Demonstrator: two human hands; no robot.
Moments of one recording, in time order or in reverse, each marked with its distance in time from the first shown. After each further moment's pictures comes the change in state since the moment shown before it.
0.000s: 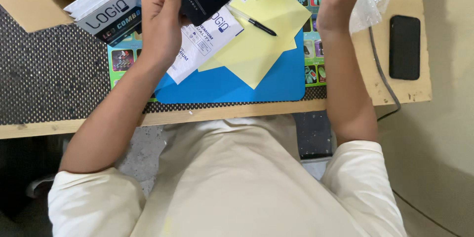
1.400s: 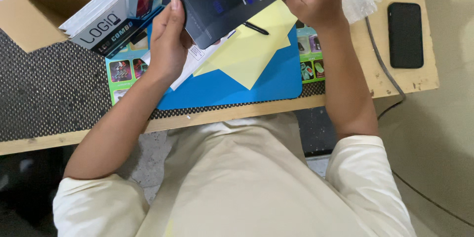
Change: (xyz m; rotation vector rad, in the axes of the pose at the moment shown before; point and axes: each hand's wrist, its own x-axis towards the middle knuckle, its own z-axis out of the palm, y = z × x) left_hand -0.008 0.002 0.018 -0.197 -0.114 -0.199; right_hand 0.017 -0.018 -0.013 -0.789 -0.391 -0.461
